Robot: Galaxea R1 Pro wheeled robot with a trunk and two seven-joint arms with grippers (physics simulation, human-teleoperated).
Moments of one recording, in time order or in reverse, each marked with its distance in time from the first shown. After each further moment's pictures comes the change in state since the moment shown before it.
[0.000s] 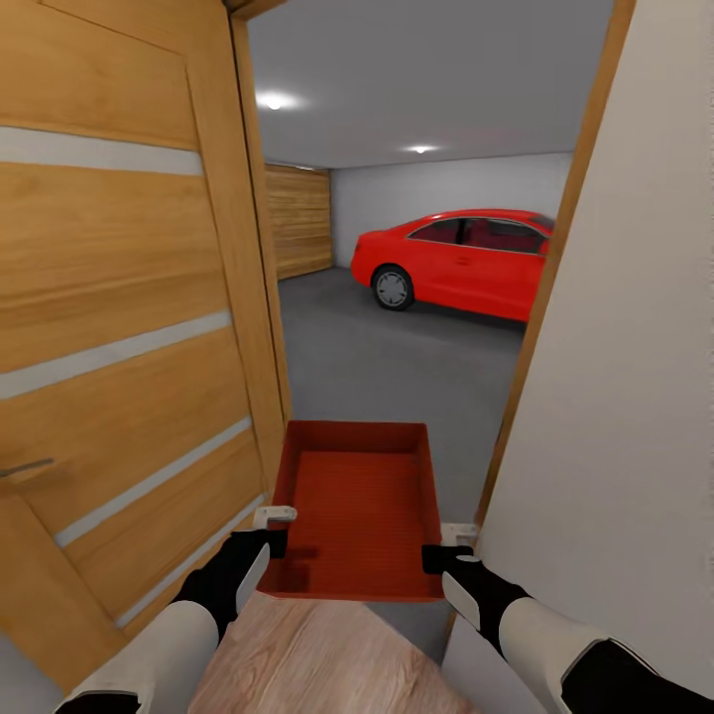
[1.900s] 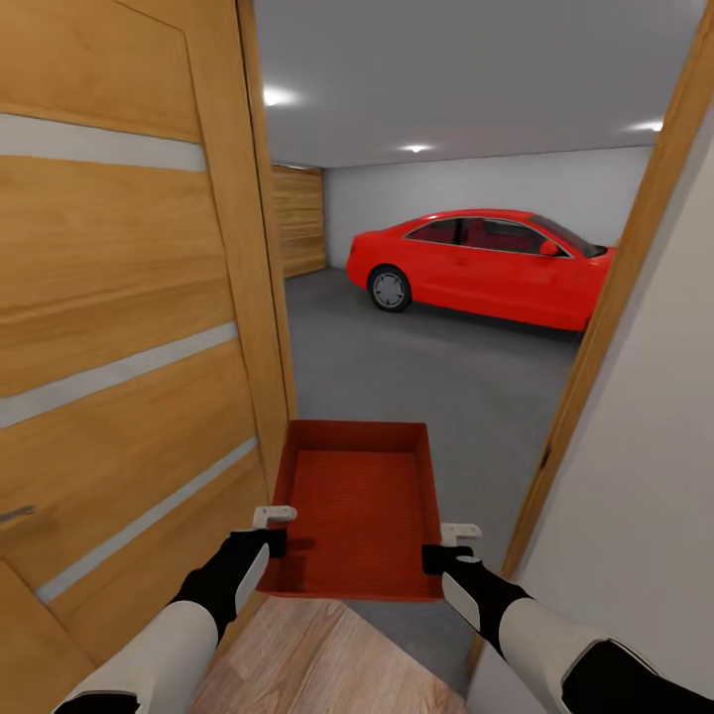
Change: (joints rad) left arm 0.000 0.003 0.000 0.001 -0.006 -0.003 -0.008; right arm 0.001 0.000 0.019 -0.001 -0.021 -0.005 -0.003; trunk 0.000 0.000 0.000
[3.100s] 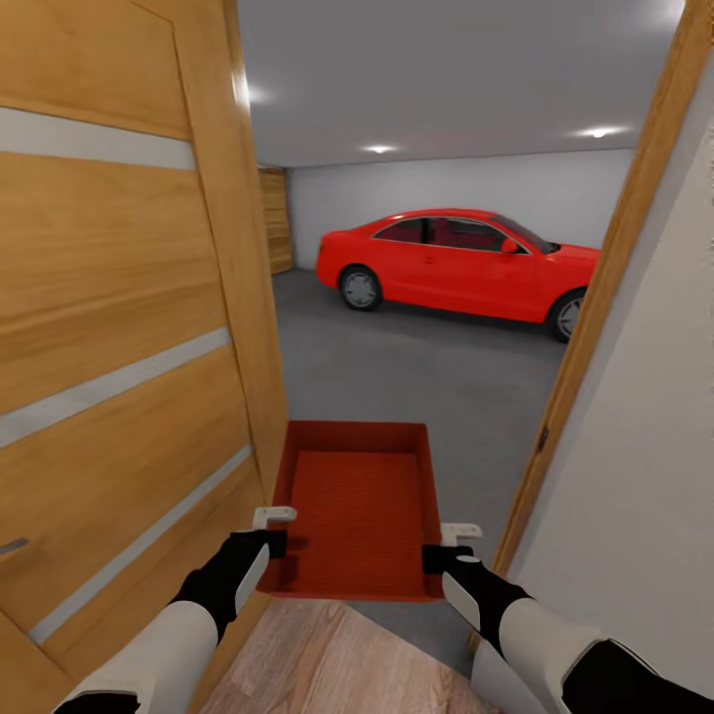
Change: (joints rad) left arm 0.000 0.000 0.000 0.002 0.002 -0.002 0.000; right arm 0.000 0.000 0.000 0.000 0.001 0.000 0.000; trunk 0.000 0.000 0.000
